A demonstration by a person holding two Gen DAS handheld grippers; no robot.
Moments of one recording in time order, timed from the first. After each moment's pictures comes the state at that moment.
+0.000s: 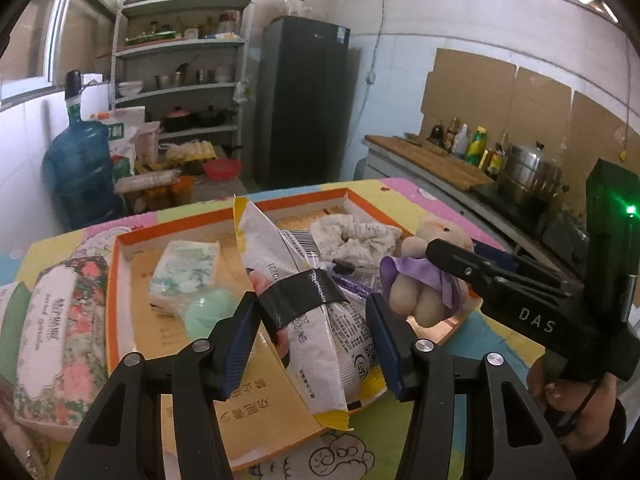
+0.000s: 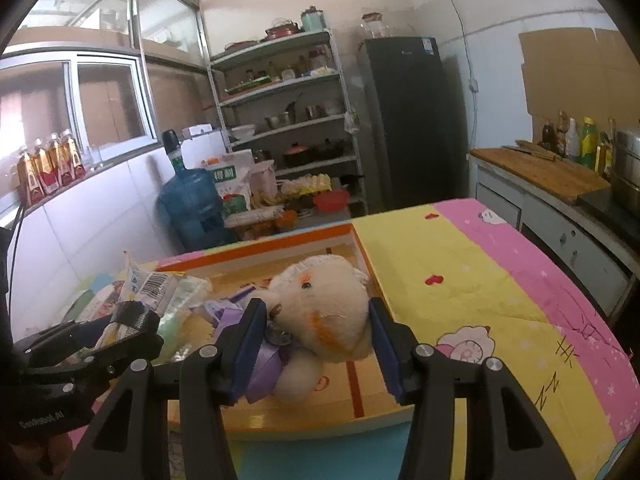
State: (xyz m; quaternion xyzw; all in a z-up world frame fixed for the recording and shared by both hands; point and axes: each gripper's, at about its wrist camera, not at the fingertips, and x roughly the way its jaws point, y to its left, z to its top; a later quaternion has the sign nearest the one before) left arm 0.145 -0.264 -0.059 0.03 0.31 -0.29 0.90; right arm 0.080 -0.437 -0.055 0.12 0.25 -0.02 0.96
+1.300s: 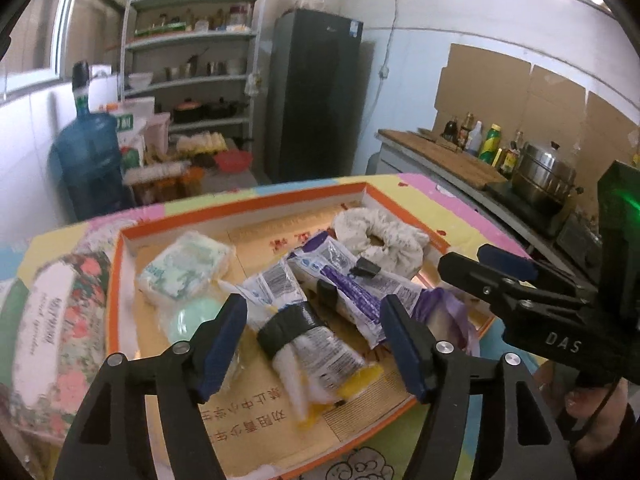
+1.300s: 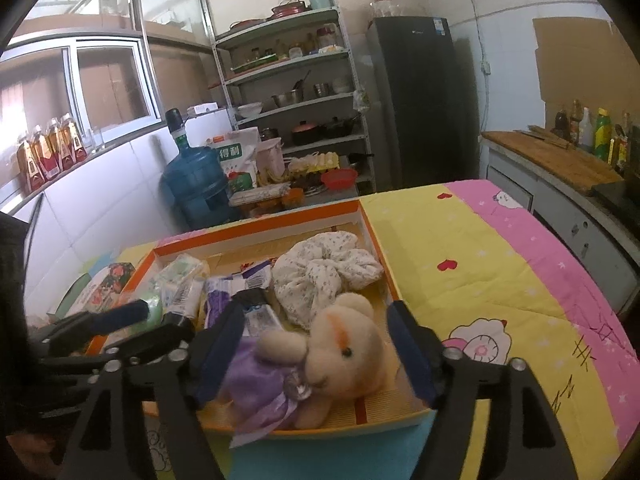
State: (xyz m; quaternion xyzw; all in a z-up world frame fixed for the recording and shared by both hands) left arm 0.159 -0.267 -0.065 0.03 0.32 -0.27 0.91; right arm 0.092 -0.438 -0.067 0.12 0.28 0.00 0.95
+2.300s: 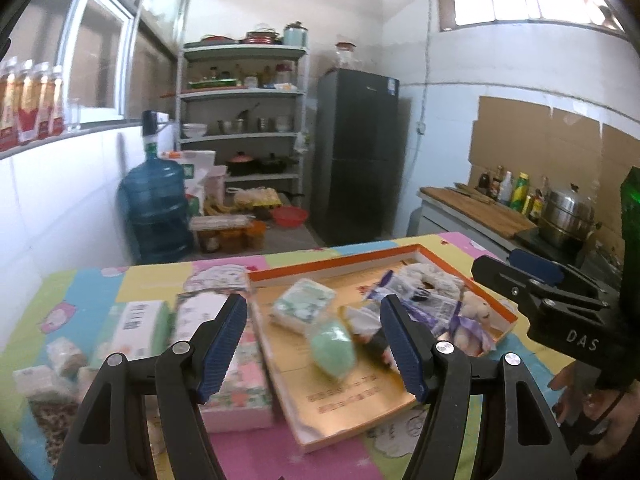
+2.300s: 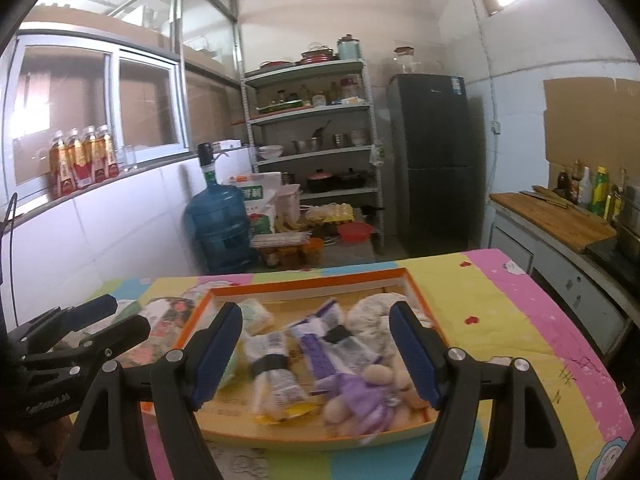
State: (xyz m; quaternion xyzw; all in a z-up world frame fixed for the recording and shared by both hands) left arm 0.098 -0.154 -0.003 0.01 0.22 -0.19 0.95; right arm 0.056 -0.353 0.003 0.07 0.20 0.01 0.98
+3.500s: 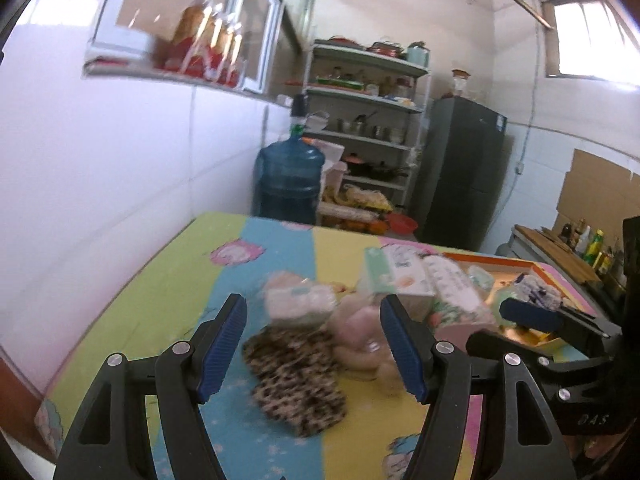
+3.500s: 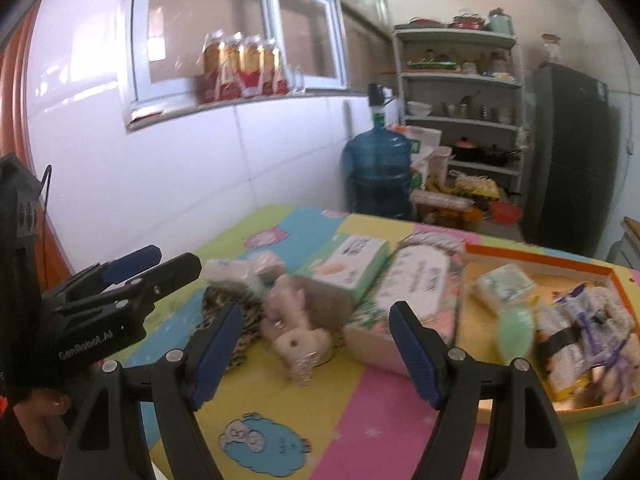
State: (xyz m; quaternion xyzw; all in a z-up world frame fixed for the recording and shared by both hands) left arm 0.041 0.079 -0.030 -0.07 0.23 -0.03 0.97; right arm 0.065 -0.112 -0.017 0.00 0.28 0.24 0.93
